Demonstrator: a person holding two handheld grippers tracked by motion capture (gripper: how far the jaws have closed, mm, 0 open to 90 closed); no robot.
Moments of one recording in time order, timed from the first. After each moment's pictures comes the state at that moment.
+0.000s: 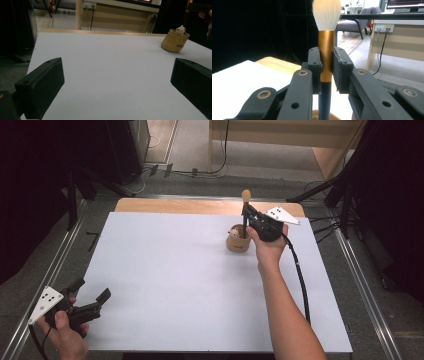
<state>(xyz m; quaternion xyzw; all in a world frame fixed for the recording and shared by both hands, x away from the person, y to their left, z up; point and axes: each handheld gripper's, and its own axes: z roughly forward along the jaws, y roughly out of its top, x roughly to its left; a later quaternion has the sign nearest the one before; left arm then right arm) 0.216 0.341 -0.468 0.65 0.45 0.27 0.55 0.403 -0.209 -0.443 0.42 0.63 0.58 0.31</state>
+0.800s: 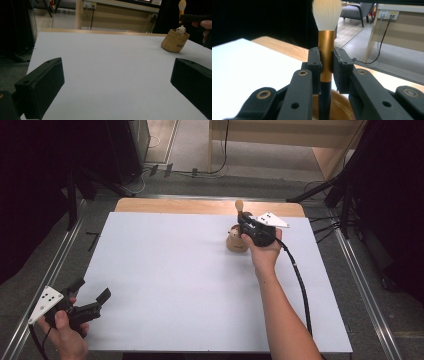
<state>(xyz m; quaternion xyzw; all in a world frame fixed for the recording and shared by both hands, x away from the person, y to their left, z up) 0.217 0.341 -0.469 0.65 0.46 0.27 0.55 0.406 -0.197 -0.467 0.42 0.67 0.53 0.30</state>
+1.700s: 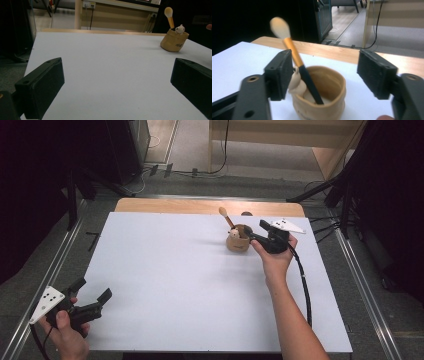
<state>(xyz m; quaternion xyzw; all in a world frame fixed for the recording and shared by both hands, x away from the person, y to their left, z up) 0.217 0.338 -0.469 0.65 0.45 0.27 0.55 0.373 -0.225 -0.460 0.49 0.64 0.53 0.25</state>
